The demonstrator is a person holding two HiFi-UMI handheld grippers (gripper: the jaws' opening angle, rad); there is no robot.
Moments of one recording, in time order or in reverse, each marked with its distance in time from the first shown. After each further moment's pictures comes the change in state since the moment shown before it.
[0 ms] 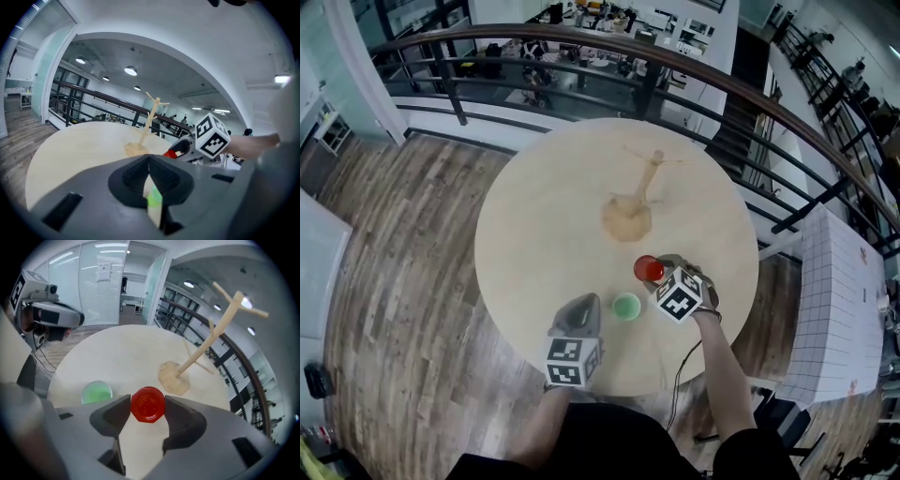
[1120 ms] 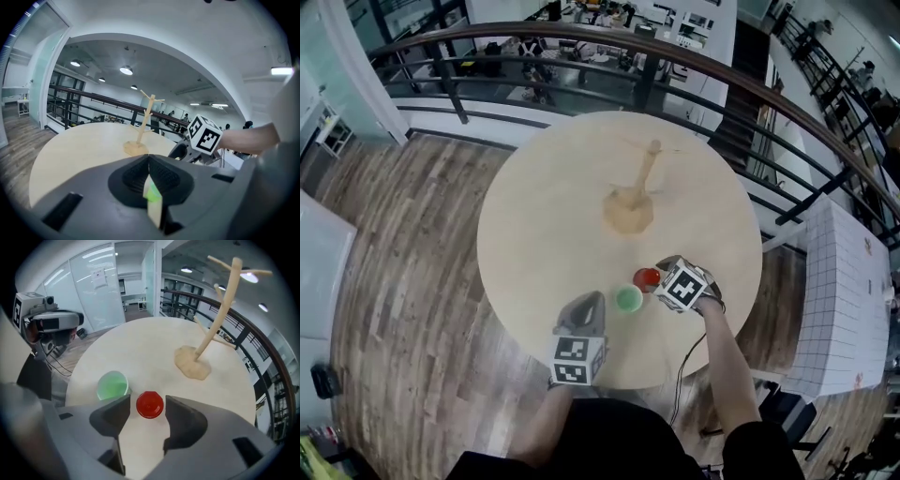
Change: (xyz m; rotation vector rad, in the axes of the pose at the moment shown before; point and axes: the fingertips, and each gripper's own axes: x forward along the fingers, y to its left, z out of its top) left arm -0.002 -0.016 -0.013 0.067 0.018 0.001; right arm 0.017 0.030 -0.037 0.102 0.057 0.215
